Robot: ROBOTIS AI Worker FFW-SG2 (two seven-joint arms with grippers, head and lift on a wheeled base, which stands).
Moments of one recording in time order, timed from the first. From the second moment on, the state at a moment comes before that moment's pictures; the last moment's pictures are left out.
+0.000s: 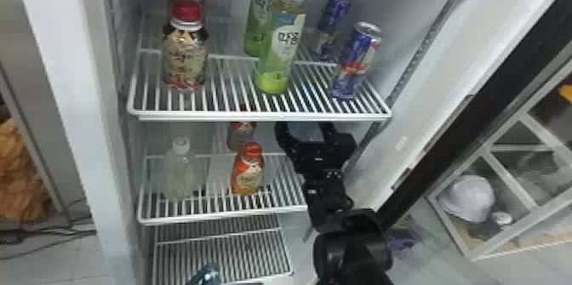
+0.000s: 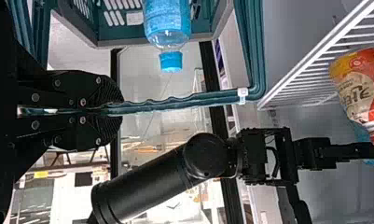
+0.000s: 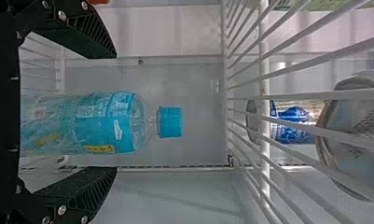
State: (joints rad) left arm 0.48 0.13 -0.04 -2.08 1.10 1.31 -0.24; right arm -0.19 -0.16 0.11 -1.06 -0.20 -0.43 -0.05
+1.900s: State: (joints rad) left arm 0.49 0.13 -0.03 -2.08 1.10 1.30 -0.24; right arm -0.18 -0.18 0.12 -1.11 -0.11 -0.41 -0.07
